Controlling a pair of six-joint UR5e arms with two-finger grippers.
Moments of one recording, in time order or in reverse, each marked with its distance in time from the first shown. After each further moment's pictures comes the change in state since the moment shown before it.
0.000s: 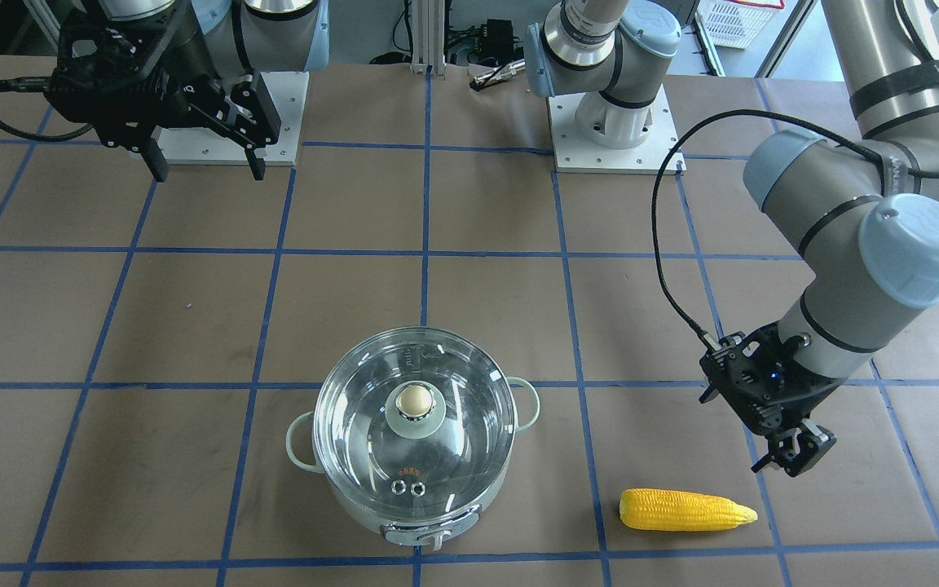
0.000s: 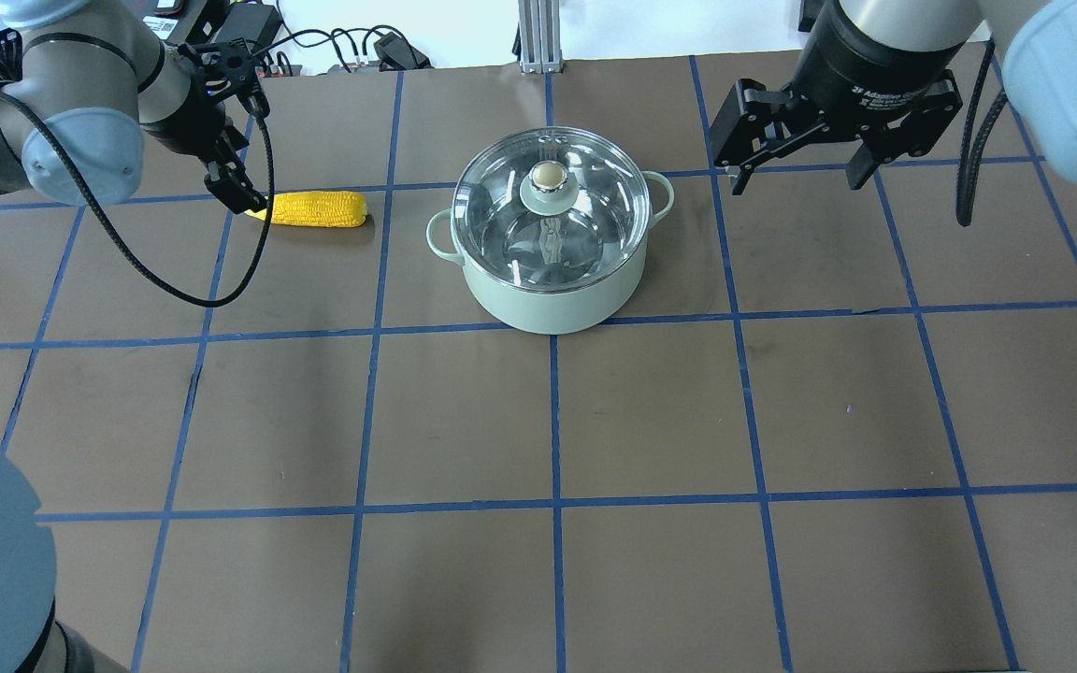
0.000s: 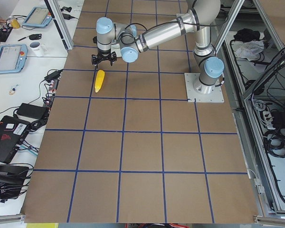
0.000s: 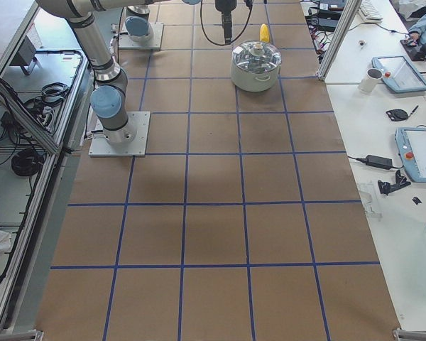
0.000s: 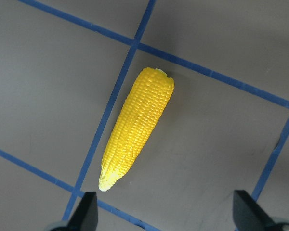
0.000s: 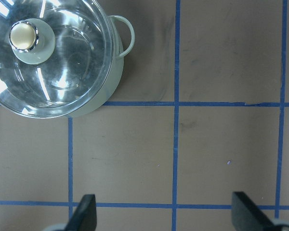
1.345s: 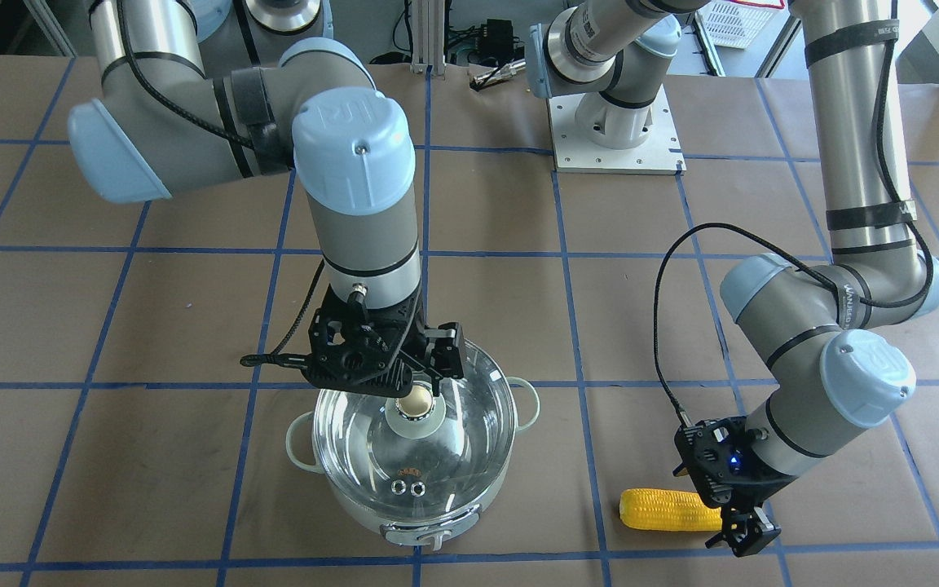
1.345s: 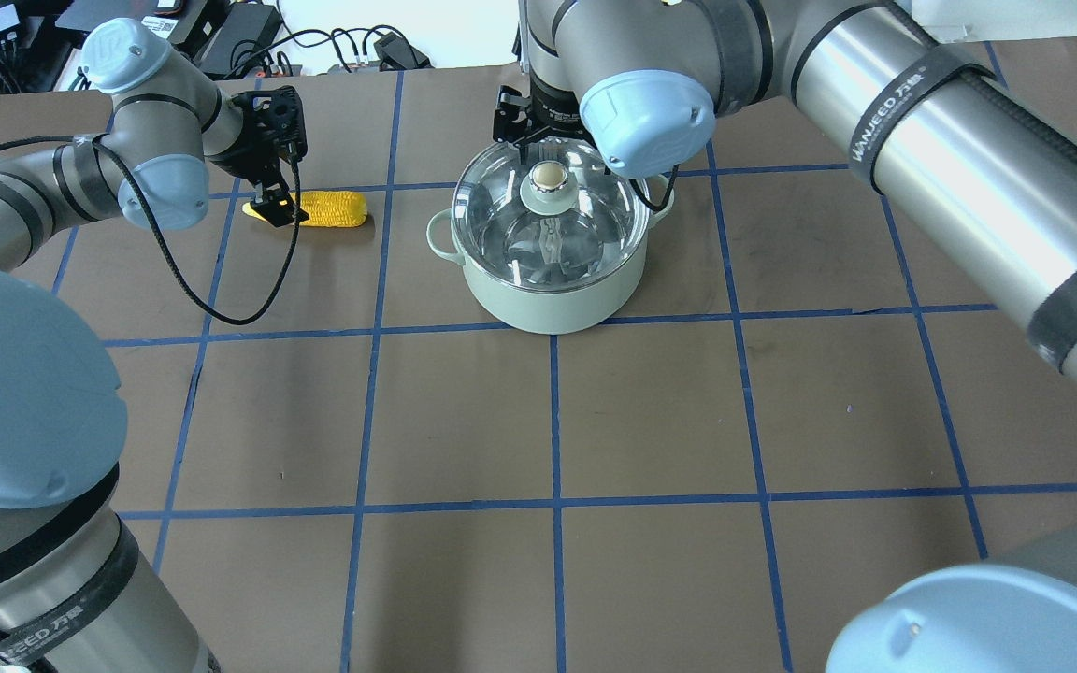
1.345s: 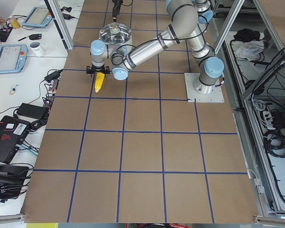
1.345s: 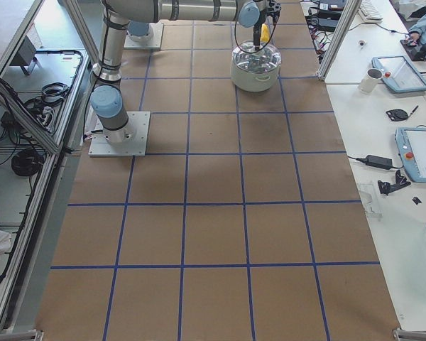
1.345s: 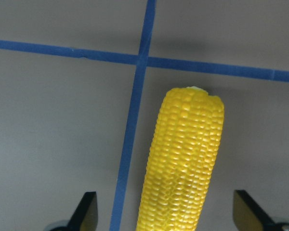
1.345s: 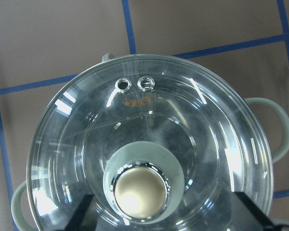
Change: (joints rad) left arm 0.009 -0.238 0.051 0.200 -0.104 0.208; right arm 0.249 0.493 -0.190 -0.392 -0.040 0.429
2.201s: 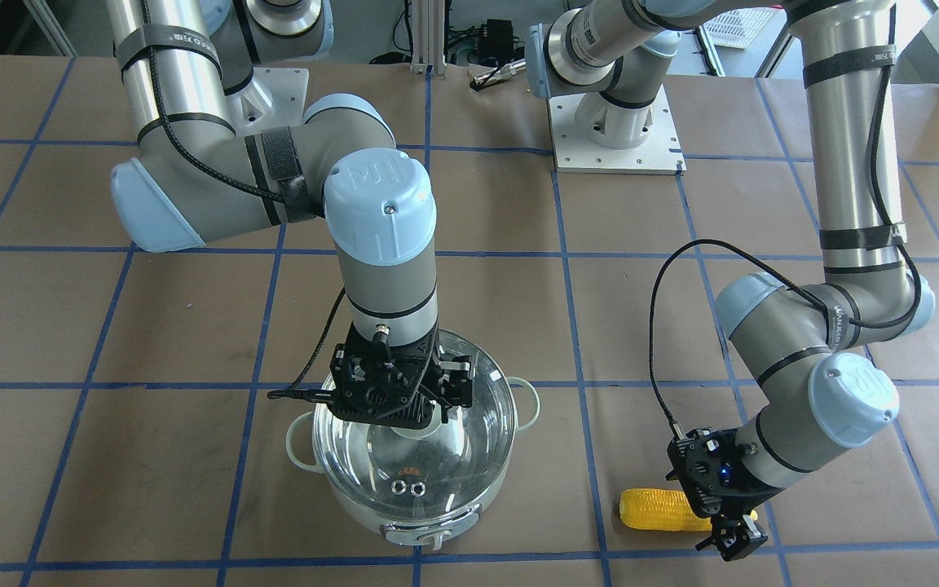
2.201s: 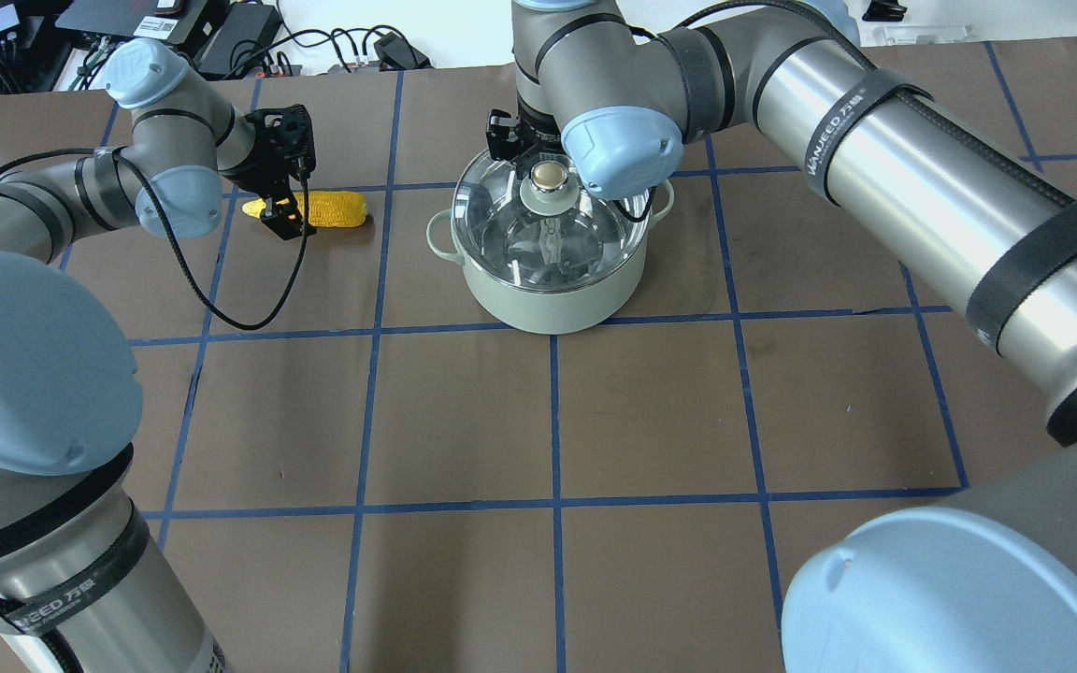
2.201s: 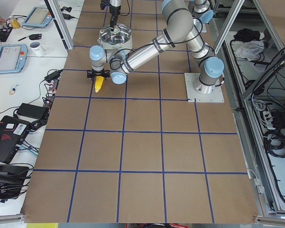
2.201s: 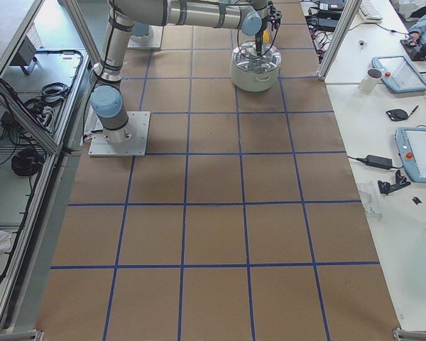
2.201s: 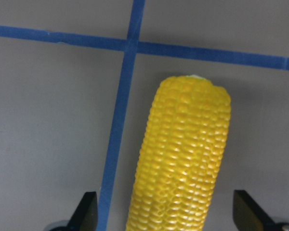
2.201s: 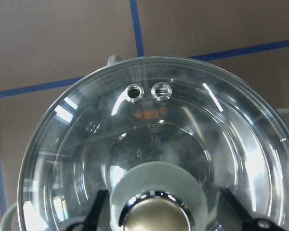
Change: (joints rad) left arm 0.000 -0.053 0.011 0.001 0.006 0.001; right arm 0.012 0.065 0.004 -0.079 -0.005 0.000
